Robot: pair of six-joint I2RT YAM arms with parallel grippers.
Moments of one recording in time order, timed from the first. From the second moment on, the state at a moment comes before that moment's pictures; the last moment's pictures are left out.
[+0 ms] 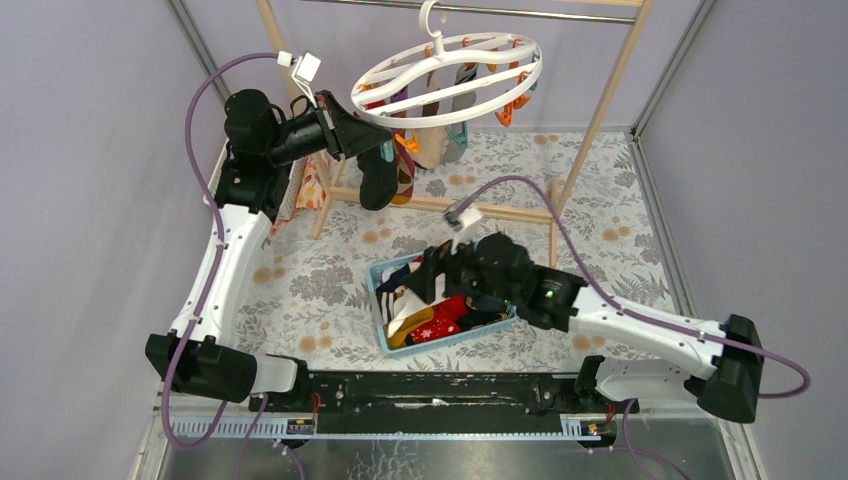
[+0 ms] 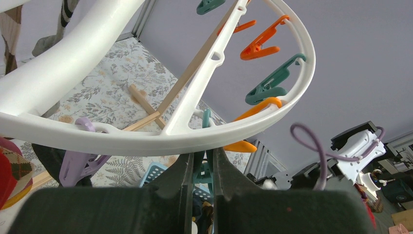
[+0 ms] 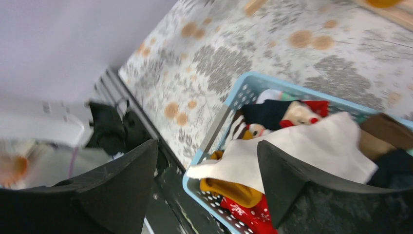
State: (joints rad) left arm -0.14 1.34 1.49 -0.07 0.94 -0.66; right arm 1.10 1.18 0.91 -0.06 0.04 0.44
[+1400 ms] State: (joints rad) left arm -0.14 1.34 1.50 -0.07 0.96 -0.66; right arm 0.68 1.36 0.63 0.12 -0.10 1.49
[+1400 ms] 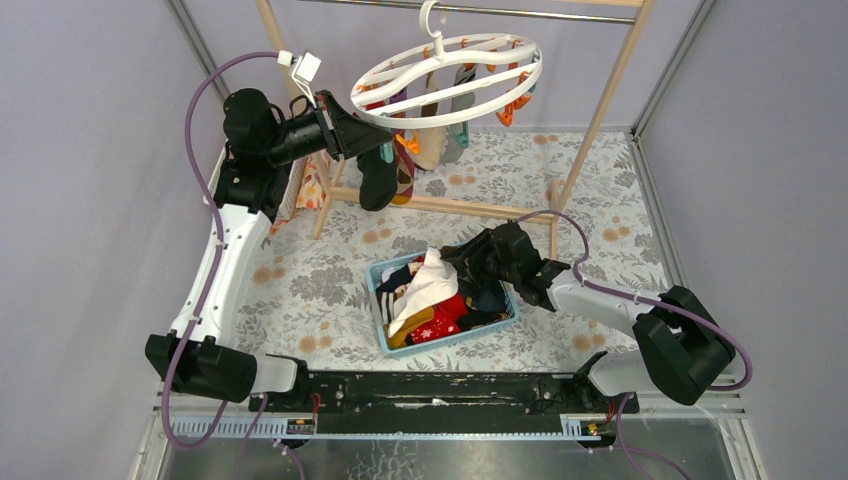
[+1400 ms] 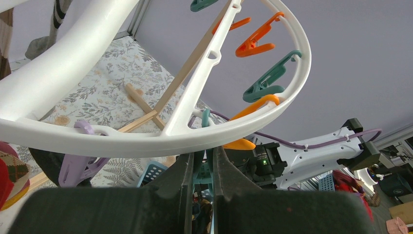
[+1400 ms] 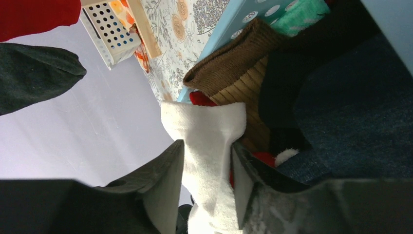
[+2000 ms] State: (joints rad) left arm -0.14 1.34 1.50 -0.07 0.97 -0.66; right arm 0.66 1.44 0.52 0.52 -0.16 1.51
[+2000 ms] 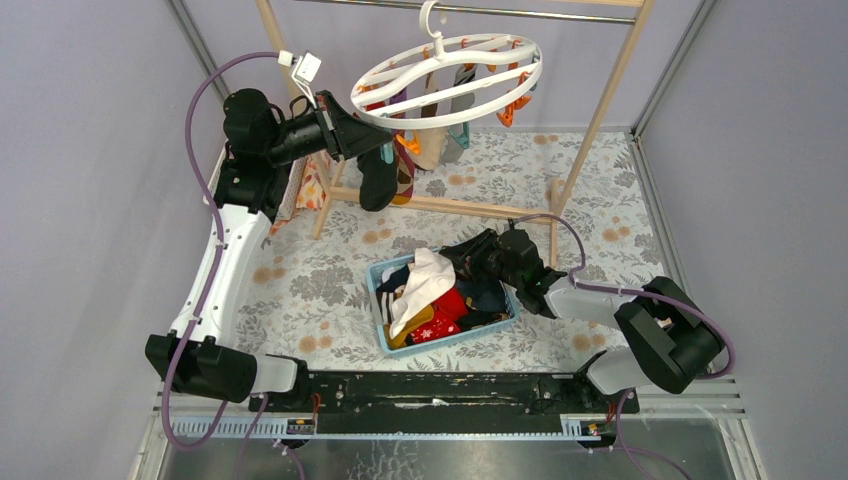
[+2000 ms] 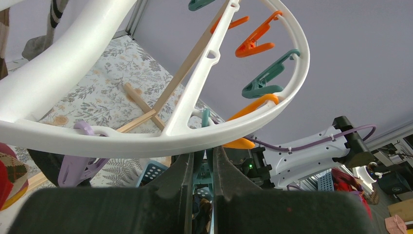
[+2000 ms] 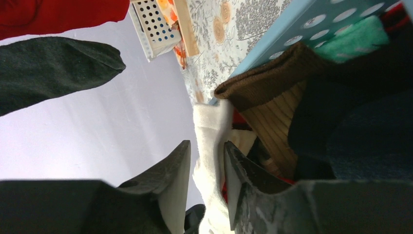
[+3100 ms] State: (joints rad) left arm -0.13 1.33 1.45 0.05 1.03 -0.80; right arm 0.57 1.59 0.79 1.30 -0.65 1.53
